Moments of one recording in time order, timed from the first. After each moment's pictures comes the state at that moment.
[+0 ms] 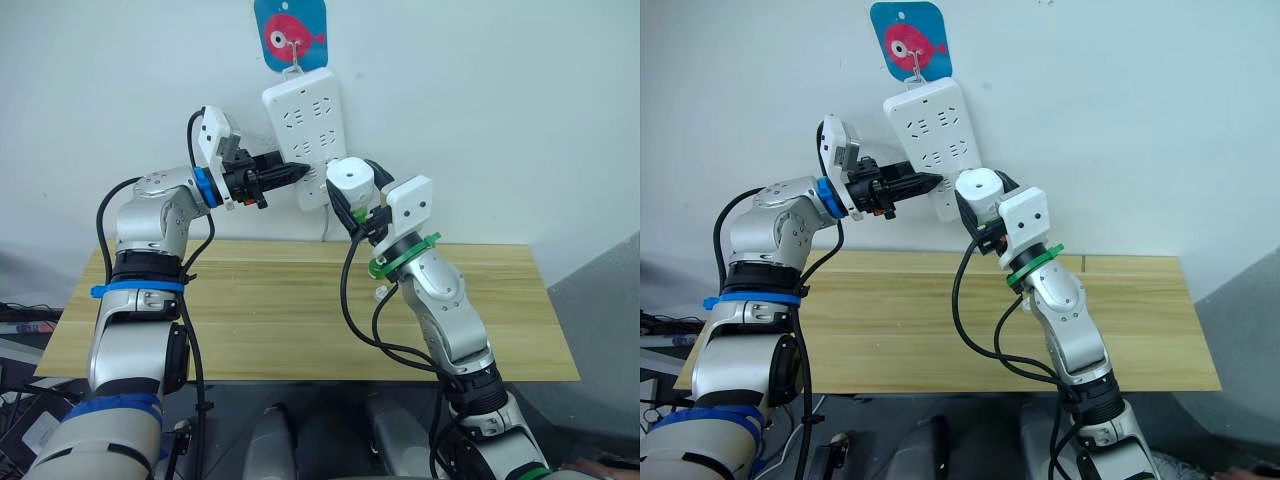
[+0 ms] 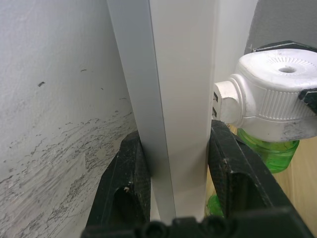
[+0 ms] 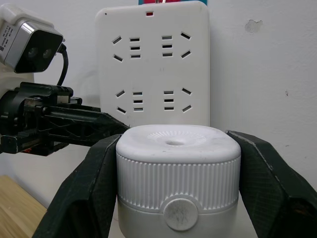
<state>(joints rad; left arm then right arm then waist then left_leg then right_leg) -0.97 0.52 0.09 0.58 -0.39 0.37 -1.15 -0.46 0.00 0.22 -0.20 0.03 0.14 0.22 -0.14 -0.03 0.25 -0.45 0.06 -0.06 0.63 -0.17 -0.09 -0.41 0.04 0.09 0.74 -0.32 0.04</state>
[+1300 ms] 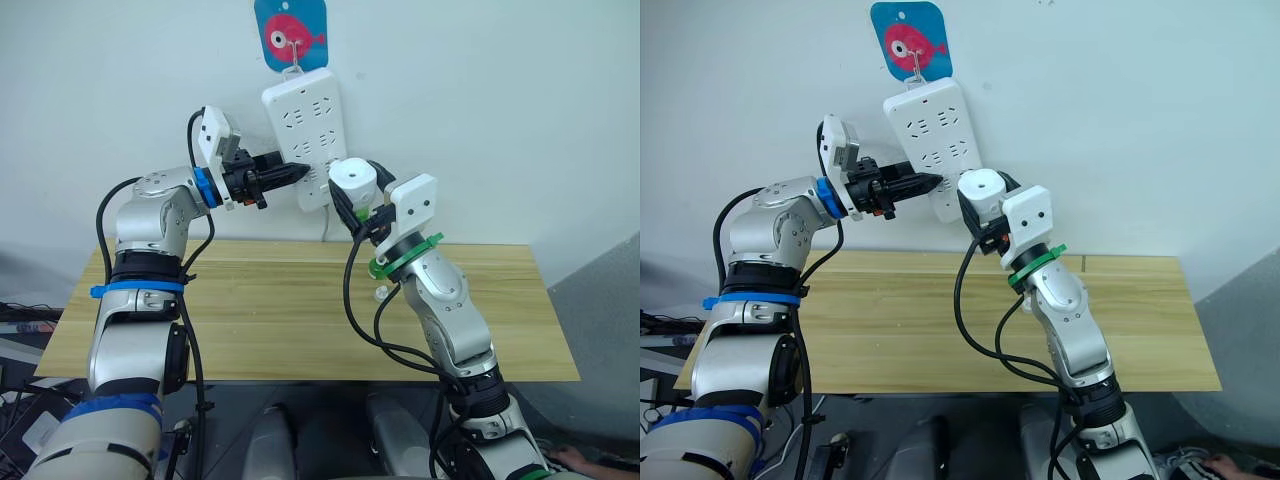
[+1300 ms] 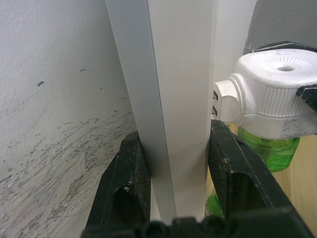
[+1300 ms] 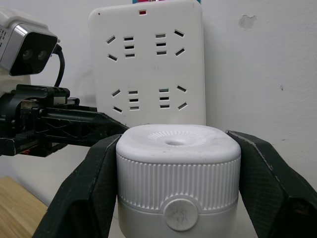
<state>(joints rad) -0.97 0.52 0.09 0.58 -0.39 0.37 -1.15 -0.45 0.00 0.21 -0.24 0.05 0.19 0.21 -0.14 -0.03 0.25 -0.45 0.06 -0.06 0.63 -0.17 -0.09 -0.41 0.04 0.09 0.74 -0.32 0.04</state>
